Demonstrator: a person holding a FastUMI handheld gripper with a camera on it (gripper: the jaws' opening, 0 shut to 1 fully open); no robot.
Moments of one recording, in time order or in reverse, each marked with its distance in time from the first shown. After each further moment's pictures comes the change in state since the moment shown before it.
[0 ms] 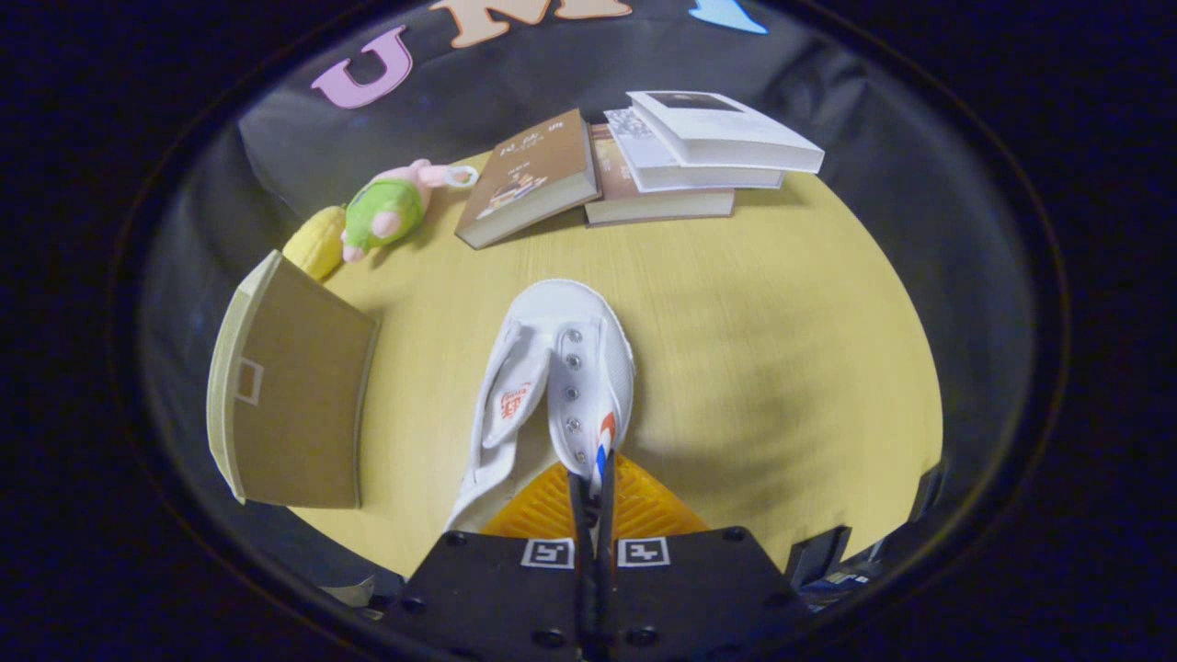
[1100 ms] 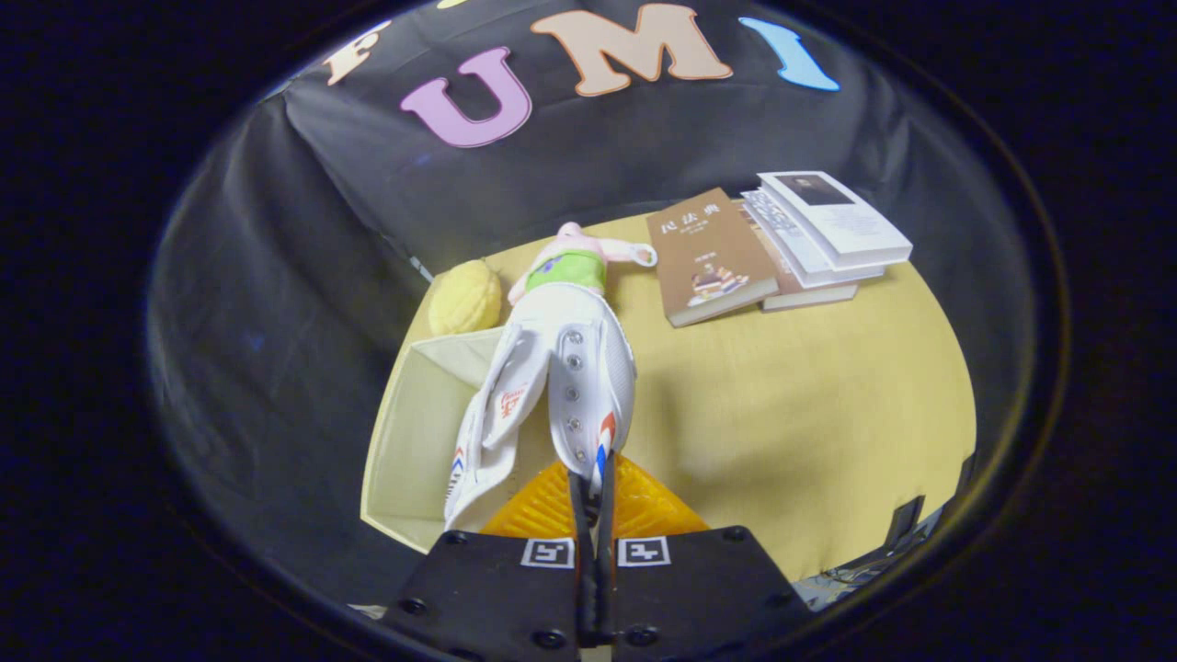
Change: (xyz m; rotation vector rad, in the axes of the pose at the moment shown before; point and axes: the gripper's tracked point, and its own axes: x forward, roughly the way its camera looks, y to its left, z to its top) arm -0.102 0.222 0.052 0.001 -0.132 0.212
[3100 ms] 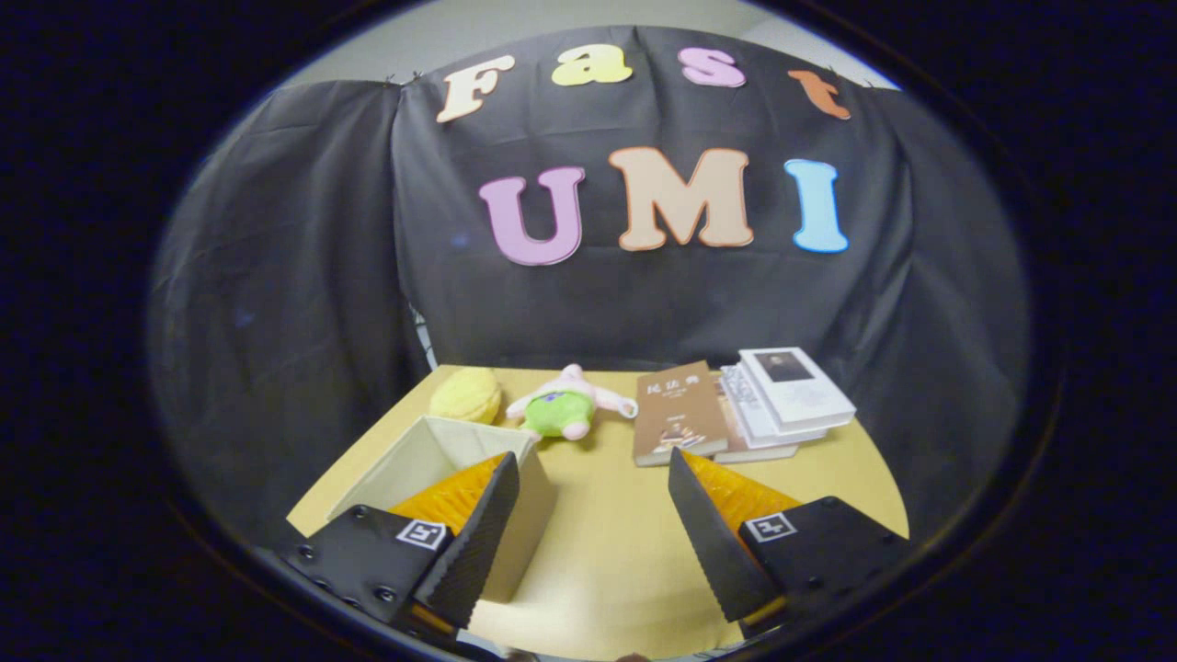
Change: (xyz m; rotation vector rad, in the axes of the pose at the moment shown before) arm -0.105 -0.024 0.069 -0.262 -0.561 -0.098
